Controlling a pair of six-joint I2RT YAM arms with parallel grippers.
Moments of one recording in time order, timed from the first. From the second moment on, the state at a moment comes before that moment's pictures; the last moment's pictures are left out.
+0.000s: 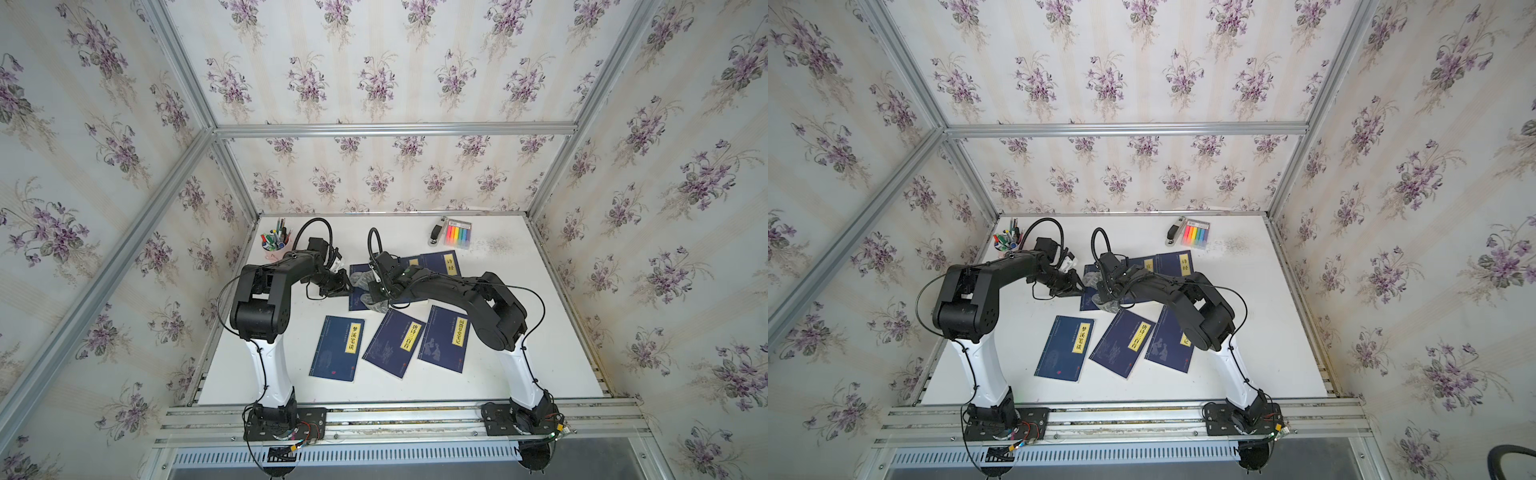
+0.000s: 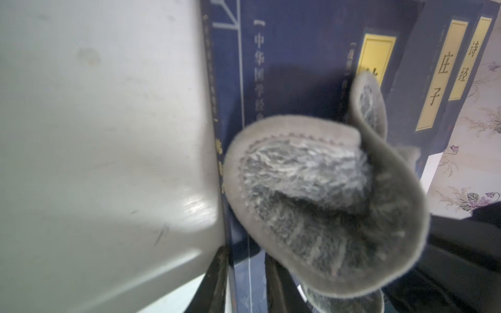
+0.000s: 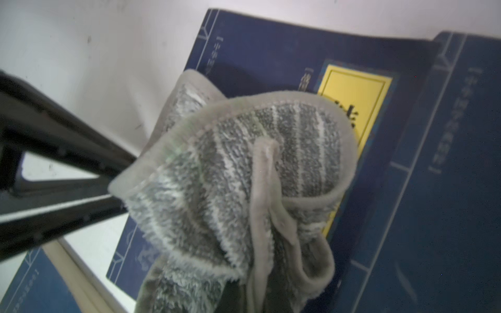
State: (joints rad) left arm -0.08 2.02 1.27 -0.64 0.57 -0.20; right arm 0.81 2.21 1.58 -0.37 -0.01 0.40
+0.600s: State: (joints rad) left arm -0.10 2.04 1.29 -0.64 0.60 -0.20; right arm 0.71 2.37 1.84 -0.45 -0.07 0.33
